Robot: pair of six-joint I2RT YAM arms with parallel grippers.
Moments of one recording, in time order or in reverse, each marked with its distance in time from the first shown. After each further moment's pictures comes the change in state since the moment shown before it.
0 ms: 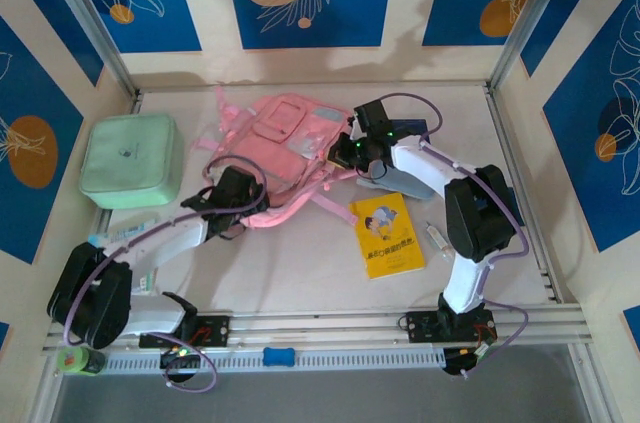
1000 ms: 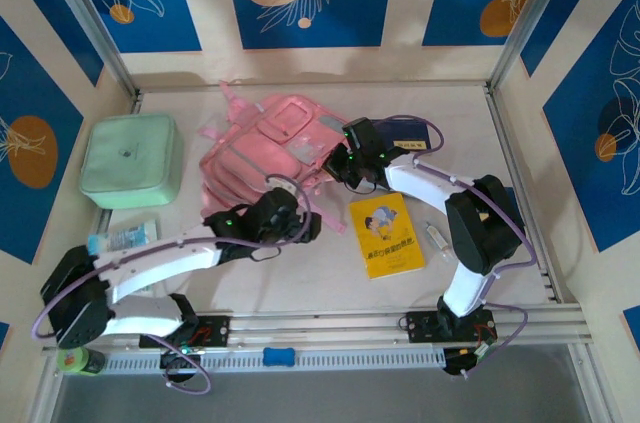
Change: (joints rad) left arm -0.448 -0.041 0.073 0.027 0.098 0.064; right arm 0.107 -0.080 -0.168 0.151 0.187 0.377
